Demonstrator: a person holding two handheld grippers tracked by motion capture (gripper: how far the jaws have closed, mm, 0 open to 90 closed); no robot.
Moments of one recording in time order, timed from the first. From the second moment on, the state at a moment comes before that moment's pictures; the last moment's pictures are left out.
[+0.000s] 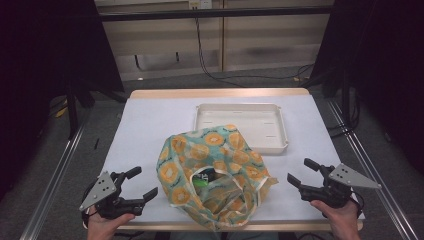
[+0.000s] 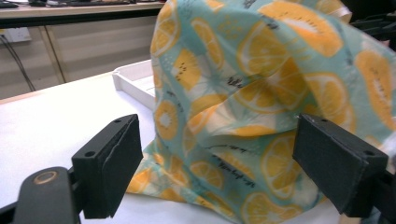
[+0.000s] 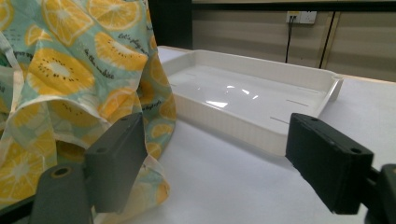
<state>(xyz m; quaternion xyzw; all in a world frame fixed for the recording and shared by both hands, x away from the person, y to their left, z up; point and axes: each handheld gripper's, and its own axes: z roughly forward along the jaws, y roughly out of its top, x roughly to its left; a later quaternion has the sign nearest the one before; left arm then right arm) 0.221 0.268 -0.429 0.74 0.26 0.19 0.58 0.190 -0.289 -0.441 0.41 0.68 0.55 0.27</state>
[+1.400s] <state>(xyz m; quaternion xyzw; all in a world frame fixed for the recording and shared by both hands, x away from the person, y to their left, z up) 0.208 0.198 -0.419 0.82 0.13 0.11 0.55 0.222 -0.172 -0.410 0.22 0.78 0.56 0.16</state>
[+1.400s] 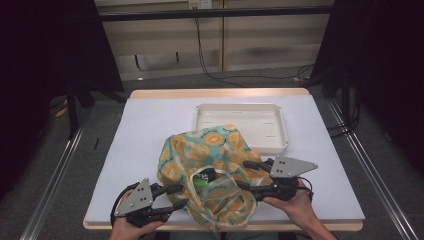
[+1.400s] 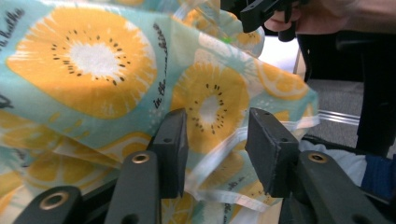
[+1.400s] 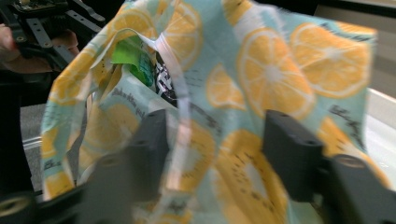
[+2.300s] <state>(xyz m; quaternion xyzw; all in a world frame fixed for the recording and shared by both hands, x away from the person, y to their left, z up) 0.203 0.181 -0.420 0.83 0.09 0.10 0.54 0.232 -0.170 -0.404 0.21 0.79 0.56 0.15</state>
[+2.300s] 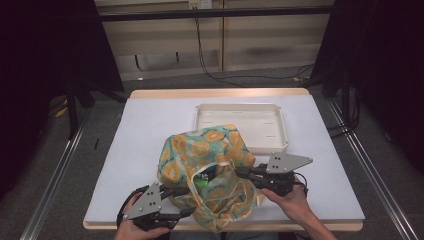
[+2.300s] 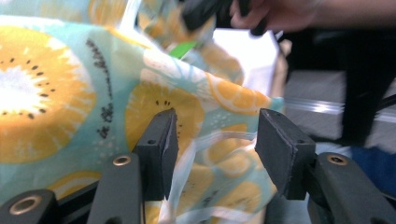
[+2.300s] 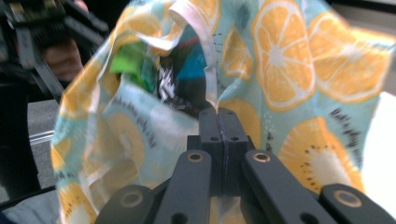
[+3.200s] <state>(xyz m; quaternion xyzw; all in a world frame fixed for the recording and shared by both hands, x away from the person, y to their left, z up) 0.209 0.182 -0.376 0.79 0.08 0.11 0.60 0.257 -0.167 -0.379 0.21 0.77 0.58 0.17</state>
